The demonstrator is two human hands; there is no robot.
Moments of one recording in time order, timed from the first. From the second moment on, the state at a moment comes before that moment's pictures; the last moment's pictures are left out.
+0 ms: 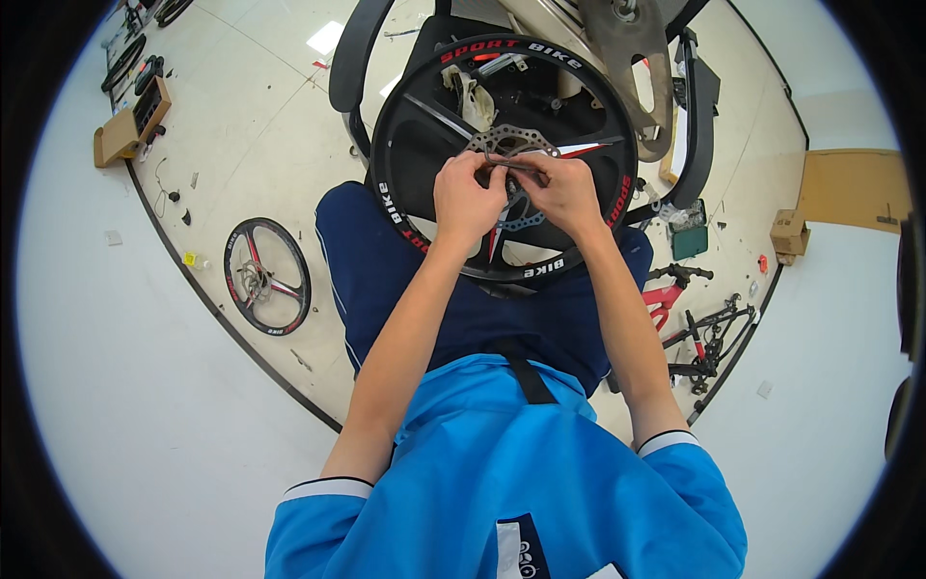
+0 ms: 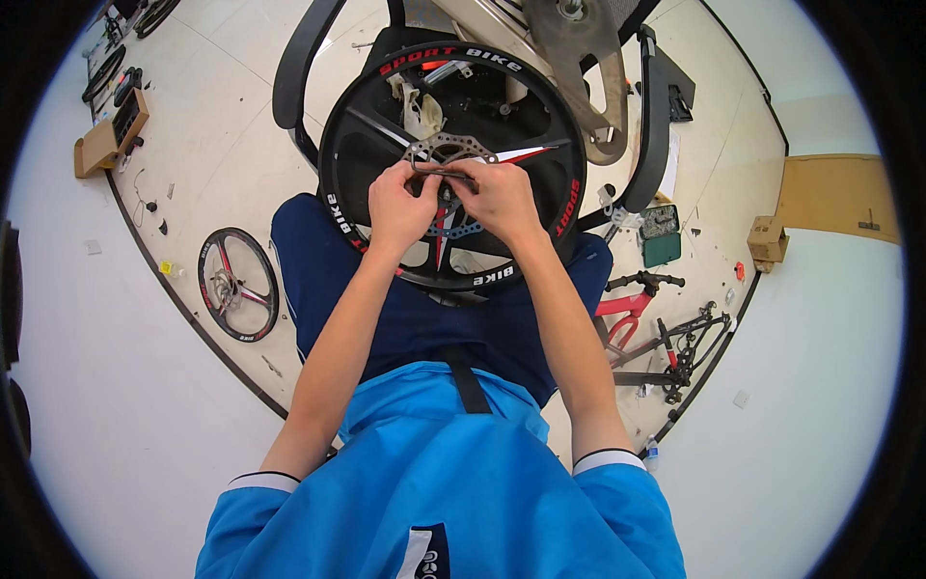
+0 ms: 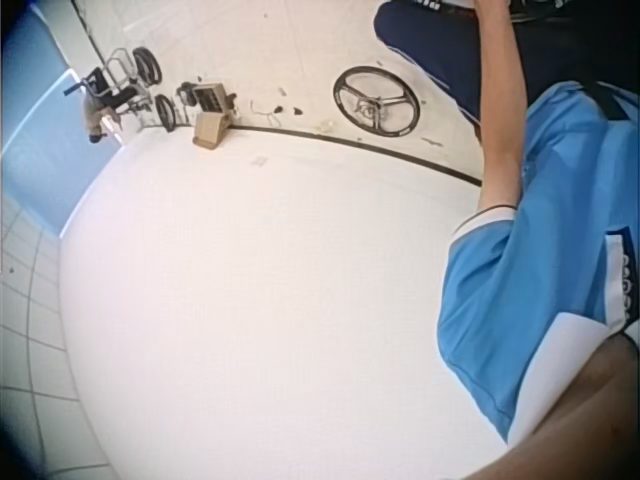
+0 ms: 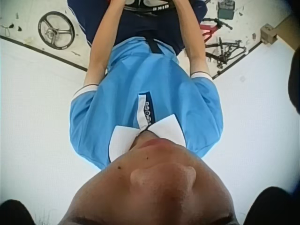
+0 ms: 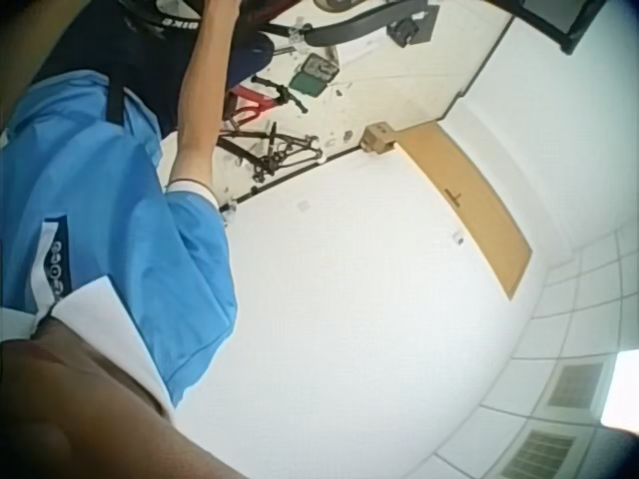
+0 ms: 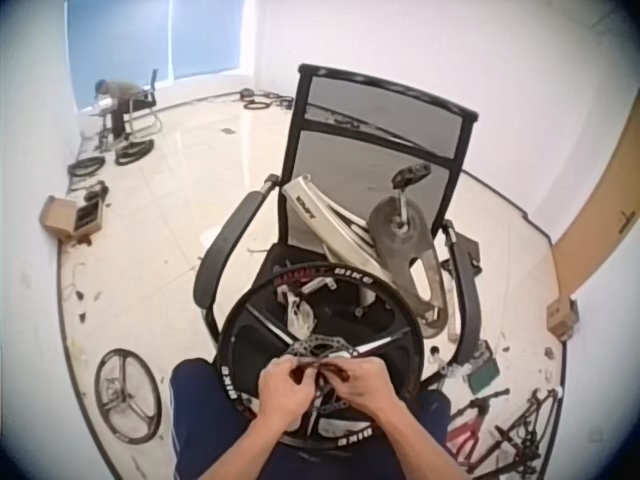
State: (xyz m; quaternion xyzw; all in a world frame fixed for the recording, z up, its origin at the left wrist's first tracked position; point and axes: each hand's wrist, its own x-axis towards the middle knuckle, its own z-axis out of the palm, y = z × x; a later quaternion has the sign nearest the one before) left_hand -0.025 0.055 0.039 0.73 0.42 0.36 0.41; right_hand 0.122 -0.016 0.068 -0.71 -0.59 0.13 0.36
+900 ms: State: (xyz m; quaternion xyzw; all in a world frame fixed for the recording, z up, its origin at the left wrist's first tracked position) left_hand -0.023 0.053 0.046 0.71 0.43 0.37 0.42; right_hand 0.112 -0.020 0.081 -0.70 -0.47 0.27 0.47
